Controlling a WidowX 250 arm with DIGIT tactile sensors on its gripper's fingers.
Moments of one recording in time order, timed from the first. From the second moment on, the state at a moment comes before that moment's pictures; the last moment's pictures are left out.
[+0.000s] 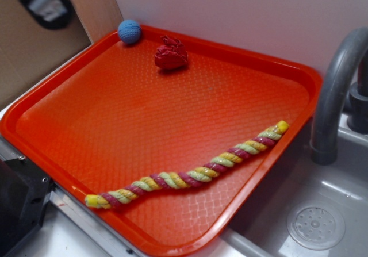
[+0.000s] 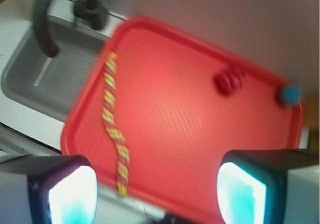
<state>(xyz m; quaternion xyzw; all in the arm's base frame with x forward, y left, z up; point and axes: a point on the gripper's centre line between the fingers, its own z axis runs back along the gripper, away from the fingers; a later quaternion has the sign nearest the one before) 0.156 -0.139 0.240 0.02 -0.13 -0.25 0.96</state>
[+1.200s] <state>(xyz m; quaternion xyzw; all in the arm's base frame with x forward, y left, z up) 0.164 -0.172 0.041 0.00 0.00 -0.35 0.94</state>
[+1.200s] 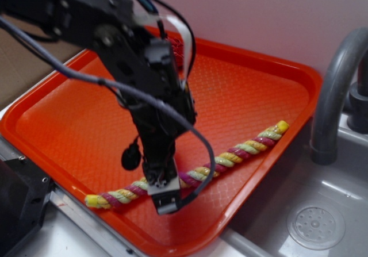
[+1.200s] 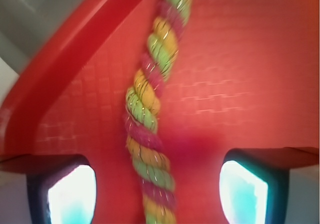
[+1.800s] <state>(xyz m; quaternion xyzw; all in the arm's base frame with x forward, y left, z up) 0.165 -0.183 0.013 -0.01 0.01 -0.38 0.92</state>
